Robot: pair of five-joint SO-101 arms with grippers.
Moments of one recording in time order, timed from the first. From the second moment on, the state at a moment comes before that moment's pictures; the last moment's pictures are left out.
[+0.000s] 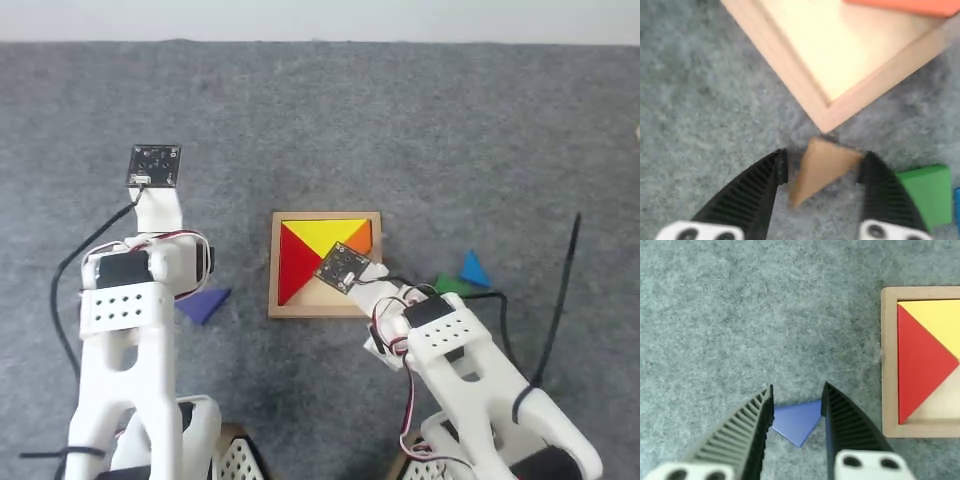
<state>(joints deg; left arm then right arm) -15.3 -36.0 50.9 63.7 -3.2 -29.7 -31.1 68.6 48.5 28.4</state>
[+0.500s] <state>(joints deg) -15.3 -36.0 50.9 63.7 -3.2 -29.7 -31.2 68.1 48.4 27.7</state>
